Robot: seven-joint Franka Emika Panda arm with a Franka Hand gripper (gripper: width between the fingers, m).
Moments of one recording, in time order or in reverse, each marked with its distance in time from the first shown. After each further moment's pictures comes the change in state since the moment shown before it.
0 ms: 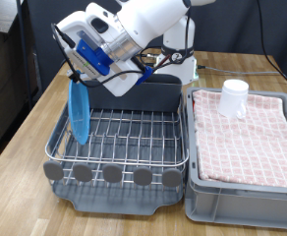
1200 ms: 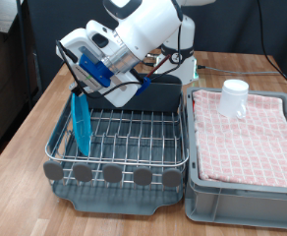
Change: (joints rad) arm -0.007 0.036 -0.044 -0.055 -0.134 0.153 0.145
